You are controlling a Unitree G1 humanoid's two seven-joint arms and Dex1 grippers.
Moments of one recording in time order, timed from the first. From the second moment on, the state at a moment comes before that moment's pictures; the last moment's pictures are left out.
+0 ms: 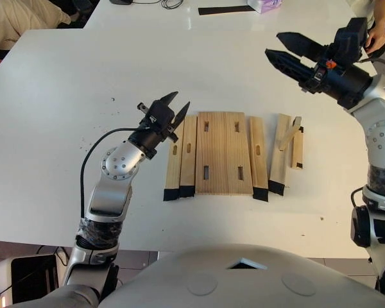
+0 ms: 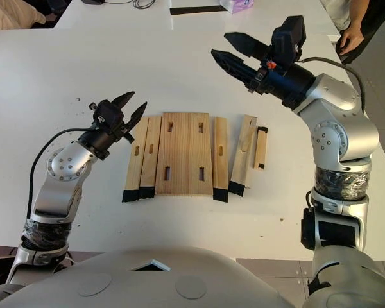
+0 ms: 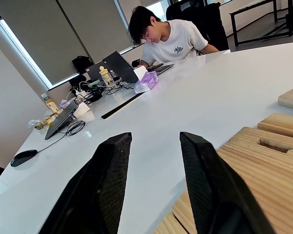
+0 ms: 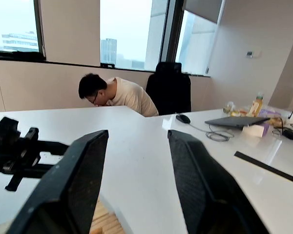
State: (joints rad) left arm -0.02 0.36 -0.11 -0.35 0.00 0.14 -0.43; right arm -0.43 -0.58 -0.14 -0.21 0.66 0.50 0.81
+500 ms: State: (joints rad) left arm -0.03 0.37 -0.10 -0.32 -0.01 0.12 -0.46; right arm -0.14 -0.57 -0.11 -0.28 0.58 0.40 0.80
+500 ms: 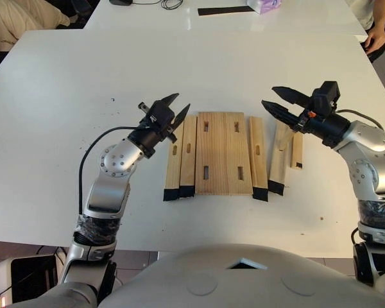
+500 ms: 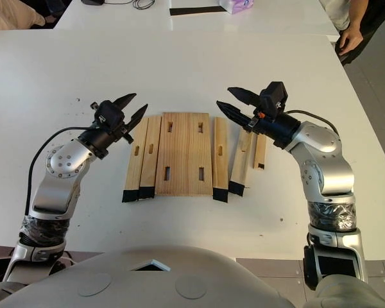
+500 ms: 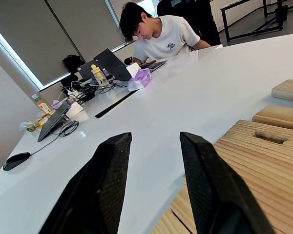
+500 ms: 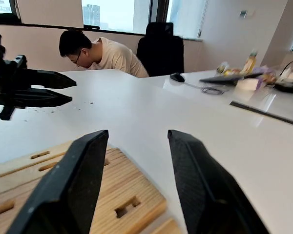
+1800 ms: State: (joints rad) left arm 0.14 0.22 -0.03 -0.35 0.03 0.12 -0.20; right arm 0.16 -0.82 0.05 0.02 0.18 -0.17 1.05
